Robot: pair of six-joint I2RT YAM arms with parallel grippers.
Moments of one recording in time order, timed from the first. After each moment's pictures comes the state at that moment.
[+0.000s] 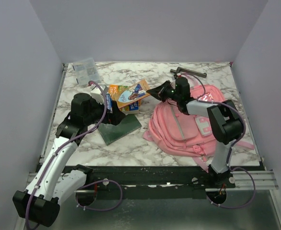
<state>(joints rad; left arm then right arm) -0.31 0.88 0.87 -0.46 0.38 -0.22 0.41 1.99 1.12 0.56 -0.45 1.26</state>
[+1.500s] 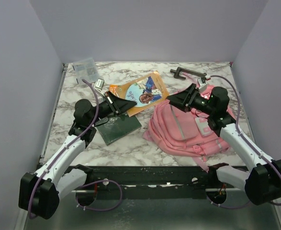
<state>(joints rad) -0.38 1.00 0.60 0.57 0.64 -1.28 0.25 1.12 0.71 0.36 -0.72 1.21</state>
